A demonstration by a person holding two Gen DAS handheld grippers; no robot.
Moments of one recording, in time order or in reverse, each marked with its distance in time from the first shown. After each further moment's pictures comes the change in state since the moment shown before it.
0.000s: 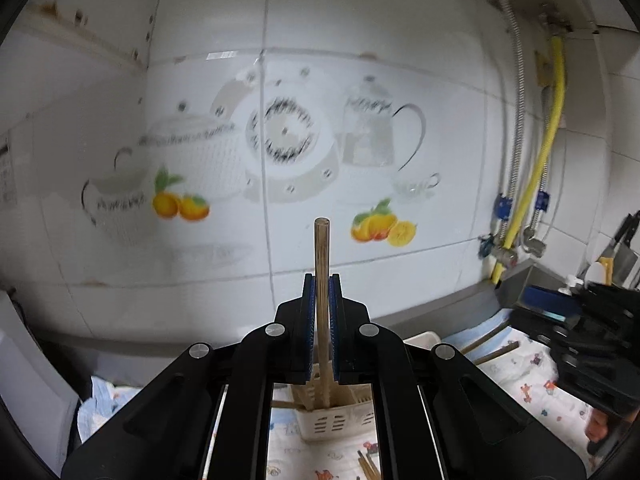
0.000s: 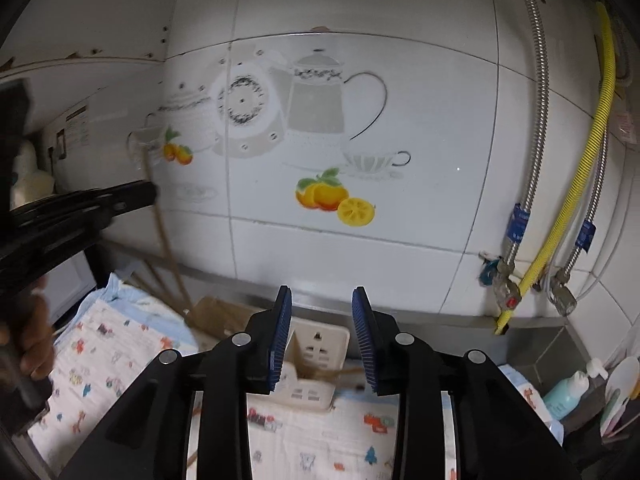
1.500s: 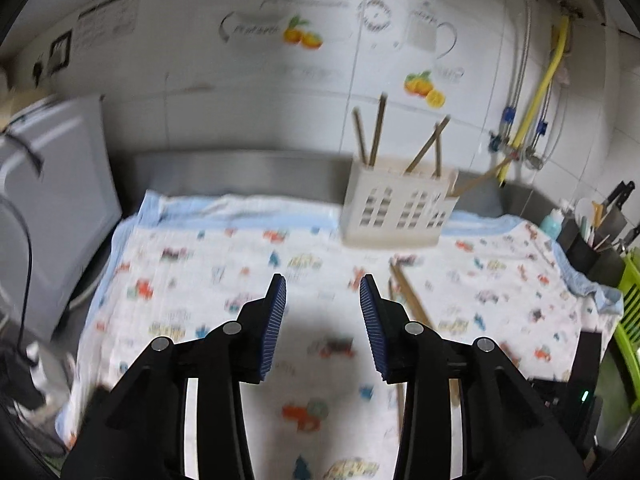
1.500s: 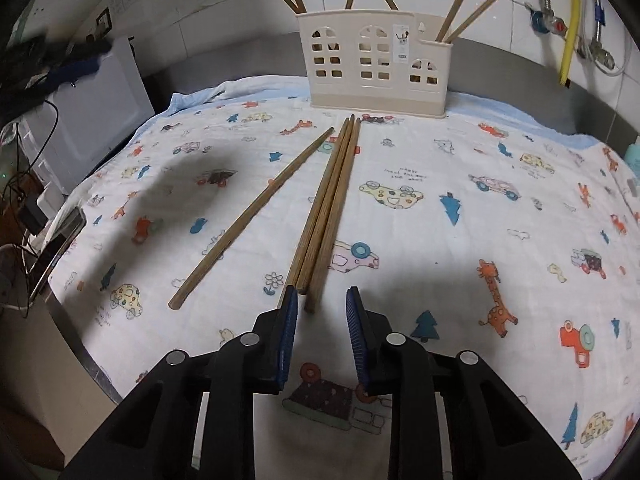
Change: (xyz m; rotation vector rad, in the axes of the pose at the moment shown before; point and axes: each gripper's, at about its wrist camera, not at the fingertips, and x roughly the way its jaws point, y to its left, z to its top) left arm -0.147 0.063 -0.196 -0.170 0.229 0.059; right arm -0.033 0.110 -0.267 0.110 0.416 0.139
